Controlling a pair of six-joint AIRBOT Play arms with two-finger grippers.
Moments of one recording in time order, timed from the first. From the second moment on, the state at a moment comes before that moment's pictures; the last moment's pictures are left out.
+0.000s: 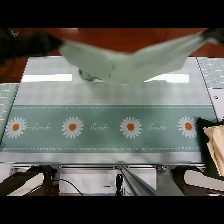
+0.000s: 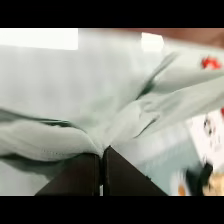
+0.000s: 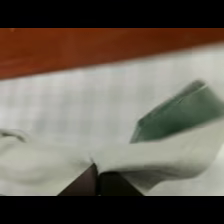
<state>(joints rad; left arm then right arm) 0.02 -1.16 1.41 0.62 -0.98 -1.25 -0.32 -1.39 1.86 -0.84 1.34 1.38</state>
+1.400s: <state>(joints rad) 0.02 -0.79 1.63 1.32 -1.42 -1.50 -0.32 -0.72 1.54 -0.94 1.49 1.44</state>
